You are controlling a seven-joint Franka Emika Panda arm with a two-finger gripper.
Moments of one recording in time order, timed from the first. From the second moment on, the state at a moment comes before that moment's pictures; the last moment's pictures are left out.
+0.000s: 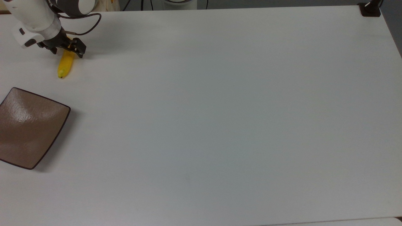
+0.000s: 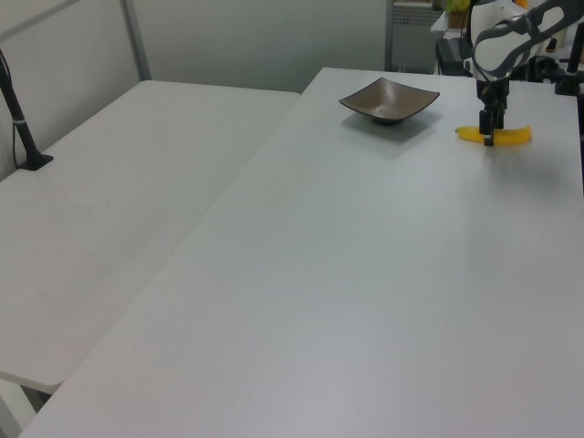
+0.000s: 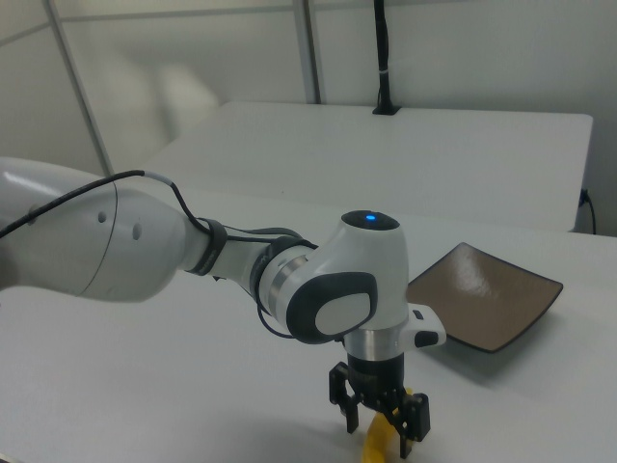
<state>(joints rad) -0.43 0.35 -0.10 -1.92 -0.12 2.15 -0.41</state>
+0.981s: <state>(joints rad) -0.44 0.33 -0.08 -1.77 0.00 2.03 -0.44</state>
